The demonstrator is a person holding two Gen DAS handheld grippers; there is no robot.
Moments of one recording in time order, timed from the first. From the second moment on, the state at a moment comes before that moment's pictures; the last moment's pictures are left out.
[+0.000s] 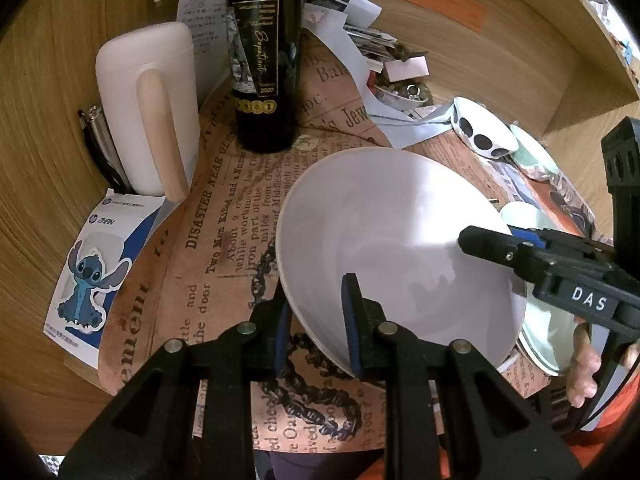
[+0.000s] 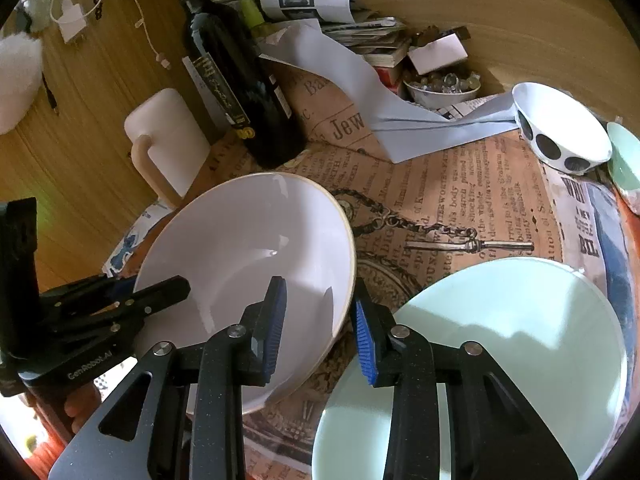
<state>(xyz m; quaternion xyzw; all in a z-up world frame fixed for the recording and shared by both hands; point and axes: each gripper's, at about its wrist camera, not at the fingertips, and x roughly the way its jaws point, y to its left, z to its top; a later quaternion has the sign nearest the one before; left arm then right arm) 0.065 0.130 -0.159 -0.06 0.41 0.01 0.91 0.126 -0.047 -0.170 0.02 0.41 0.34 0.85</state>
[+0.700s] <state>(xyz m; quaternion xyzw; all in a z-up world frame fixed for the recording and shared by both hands) 0.071 0.098 -0.067 -0.06 0.30 0.02 0.95 0.130 -0.181 -0.106 0.06 0.26 0.22 0.94</state>
